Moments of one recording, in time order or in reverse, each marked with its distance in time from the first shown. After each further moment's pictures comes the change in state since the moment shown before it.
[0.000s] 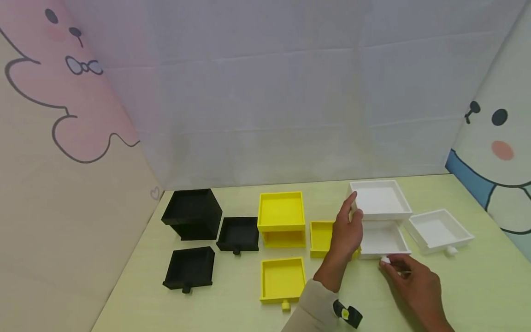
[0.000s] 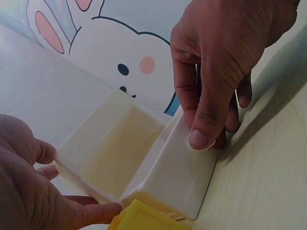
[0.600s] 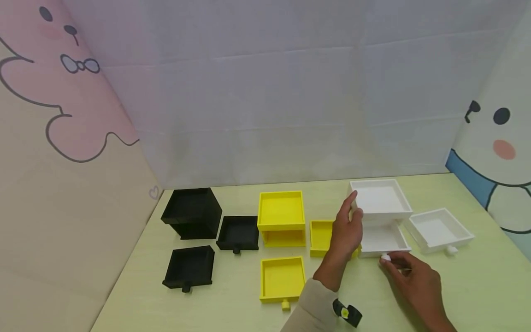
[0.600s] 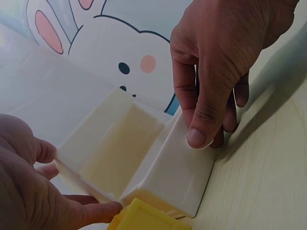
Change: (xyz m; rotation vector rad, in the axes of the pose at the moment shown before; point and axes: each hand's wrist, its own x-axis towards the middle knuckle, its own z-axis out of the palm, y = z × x) left_hand 0.000 -0.001 -0.001 0.010 -0.004 0.011; right_hand 0.003 0.001 0.000 0.016 0.022 -0.041
